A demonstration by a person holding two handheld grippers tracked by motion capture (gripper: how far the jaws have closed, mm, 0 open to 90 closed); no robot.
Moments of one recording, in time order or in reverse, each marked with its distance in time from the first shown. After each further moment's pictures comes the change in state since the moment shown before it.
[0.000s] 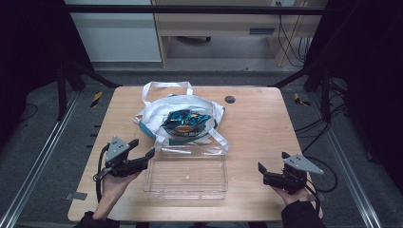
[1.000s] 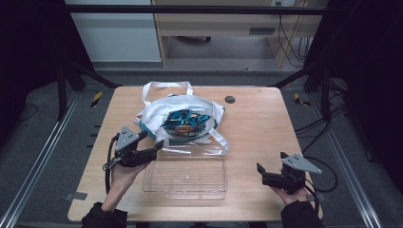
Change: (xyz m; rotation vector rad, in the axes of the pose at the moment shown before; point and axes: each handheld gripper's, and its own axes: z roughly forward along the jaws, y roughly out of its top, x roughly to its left) left arm -0.012 0.027 0.022 -0.018 -0.027 0.016; right arm 0.002 0.001 0.002 0.012 0.007 -0.012
